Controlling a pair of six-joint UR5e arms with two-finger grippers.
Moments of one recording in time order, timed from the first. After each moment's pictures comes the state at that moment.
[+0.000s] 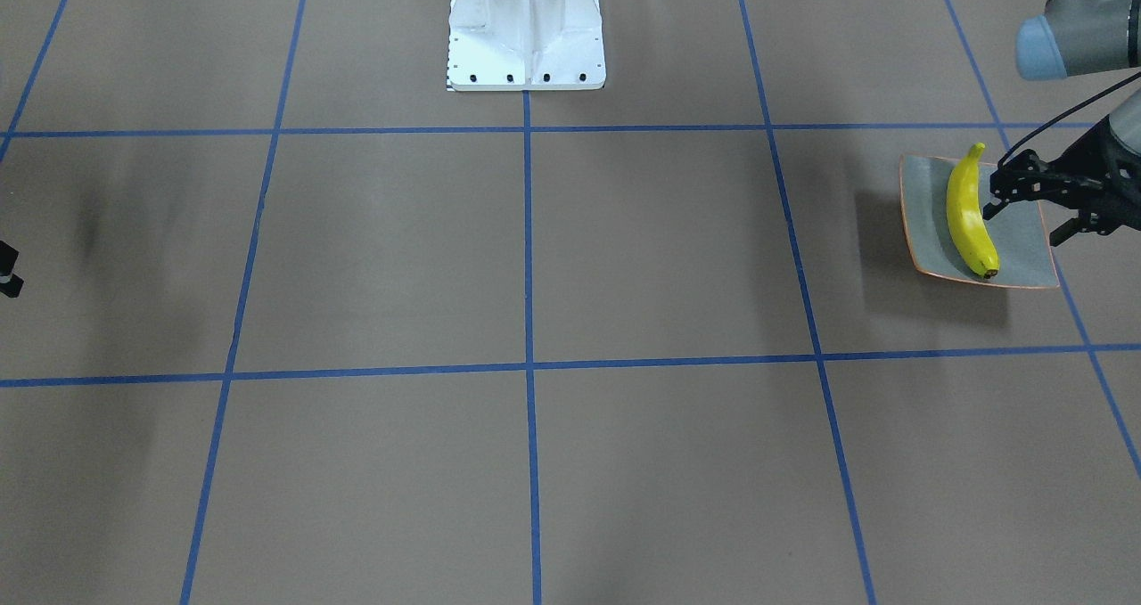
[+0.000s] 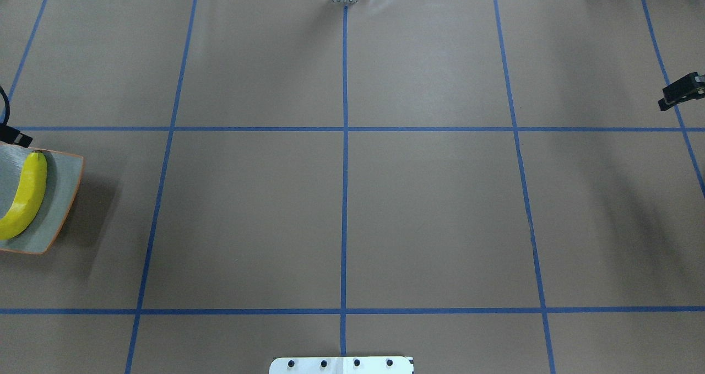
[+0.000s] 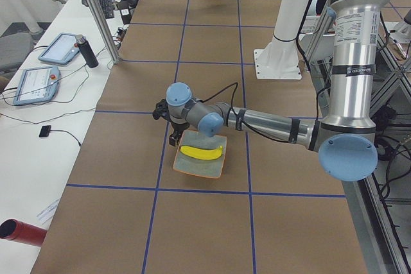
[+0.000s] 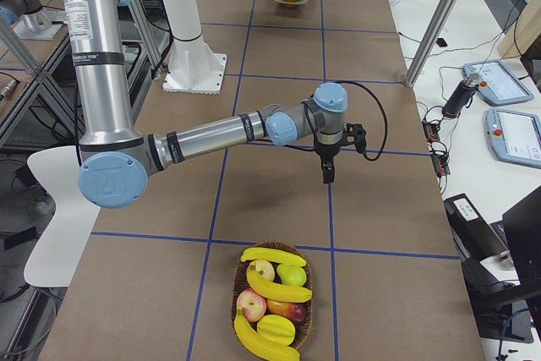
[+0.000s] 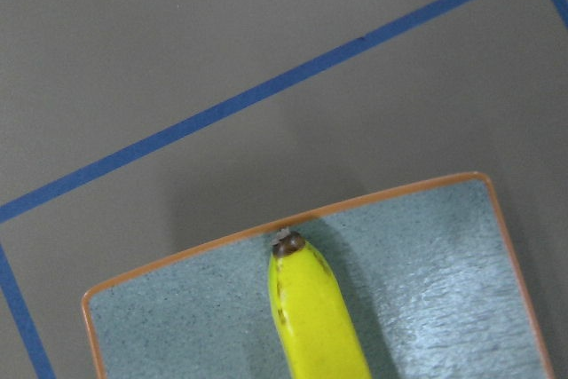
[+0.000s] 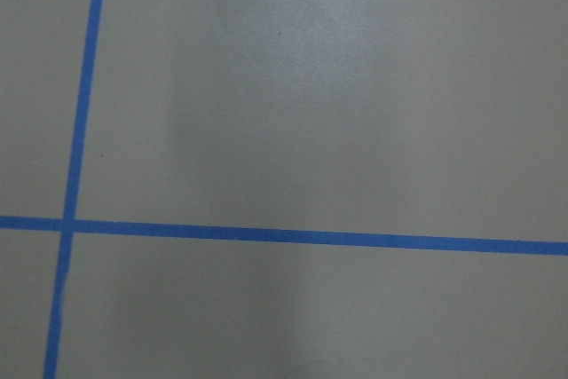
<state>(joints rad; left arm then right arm) -1.22 -1.61 -1.72 -1.91 -2.37 -0.22 1.32 -1.48 1.73 -1.50 2.23 0.28</state>
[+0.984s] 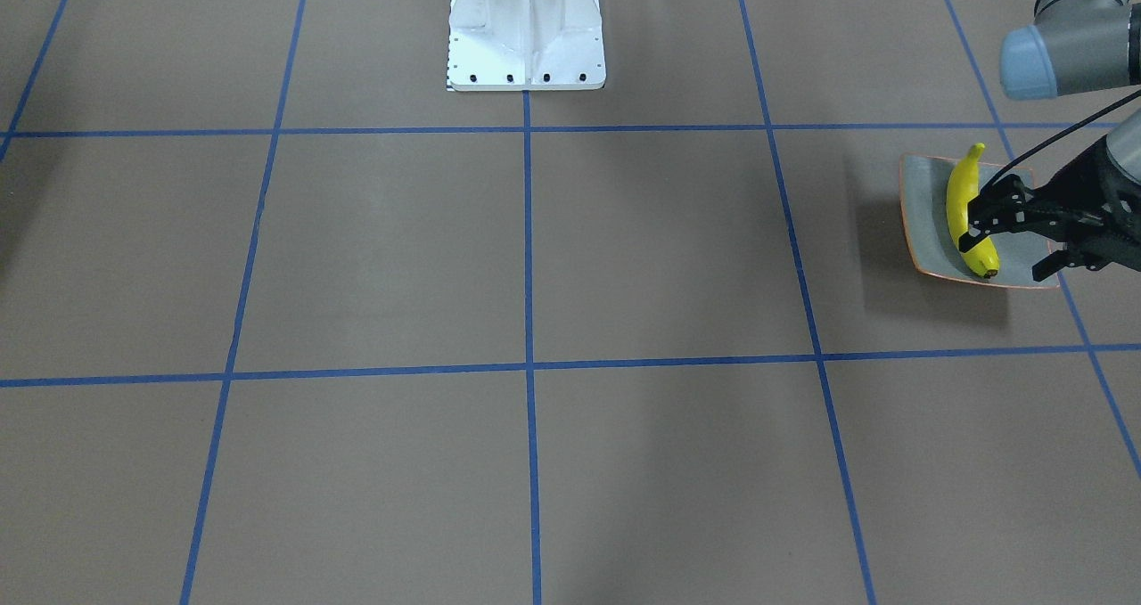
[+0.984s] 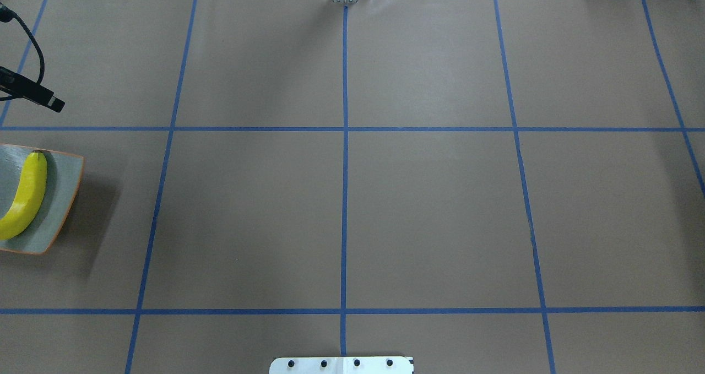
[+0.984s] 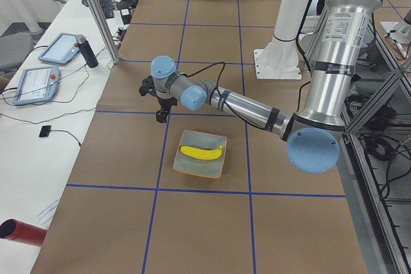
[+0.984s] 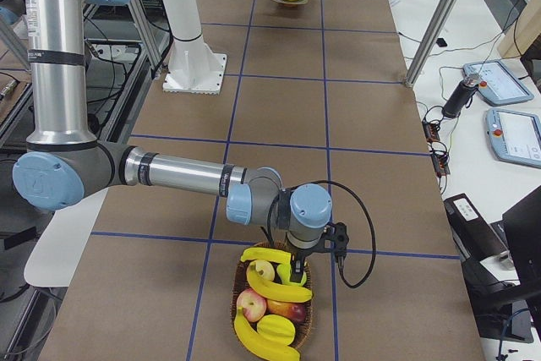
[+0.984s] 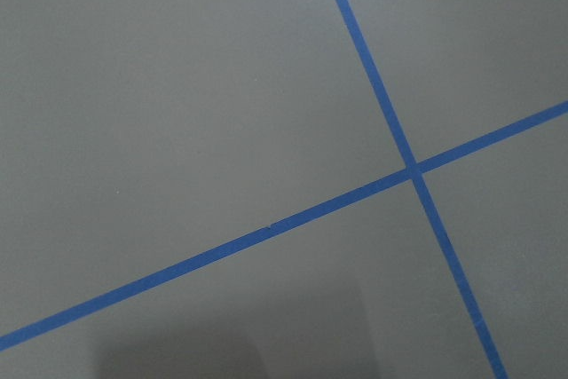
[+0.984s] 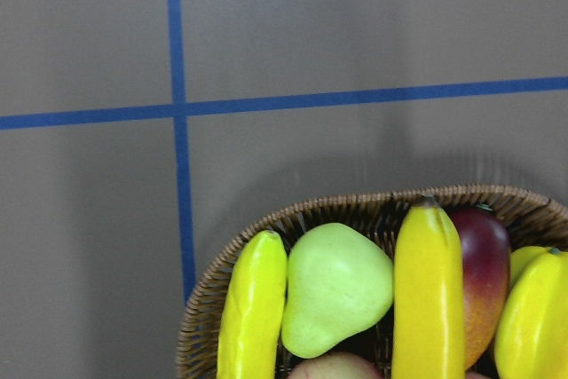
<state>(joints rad) -1.21 -1.74 -1.73 -1.81 -2.37 -0.26 1.63 -1.59 1.47 -1.55 2.26 -0.02</state>
